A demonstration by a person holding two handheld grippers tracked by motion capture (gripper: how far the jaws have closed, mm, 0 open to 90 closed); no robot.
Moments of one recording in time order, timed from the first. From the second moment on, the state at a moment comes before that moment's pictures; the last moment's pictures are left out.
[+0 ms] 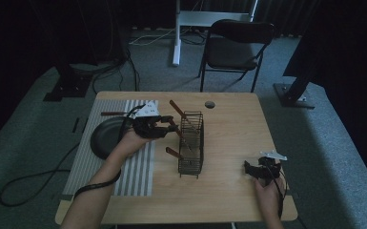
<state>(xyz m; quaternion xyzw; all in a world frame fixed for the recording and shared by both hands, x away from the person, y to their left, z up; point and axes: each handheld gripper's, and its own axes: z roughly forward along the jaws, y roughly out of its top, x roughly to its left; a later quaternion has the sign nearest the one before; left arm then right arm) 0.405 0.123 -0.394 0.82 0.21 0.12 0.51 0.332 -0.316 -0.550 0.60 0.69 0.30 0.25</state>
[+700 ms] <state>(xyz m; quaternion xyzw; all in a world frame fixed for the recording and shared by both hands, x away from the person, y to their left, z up) 0.389 0.115 -0.385 0.82 0.19 0.08 0.54 0.332 -0.317 -0.550 0.60 0.69 0.30 0.25</state>
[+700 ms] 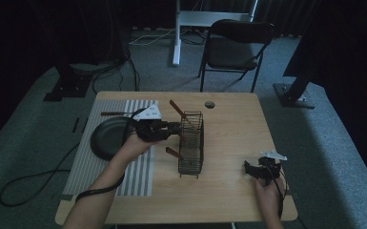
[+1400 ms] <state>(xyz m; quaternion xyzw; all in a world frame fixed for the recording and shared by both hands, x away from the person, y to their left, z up) 0.362 0.138 -0.335 0.79 0.17 0.09 0.58 0.332 -0.317 -0.550 0.60 0.69 0.30 0.25</state>
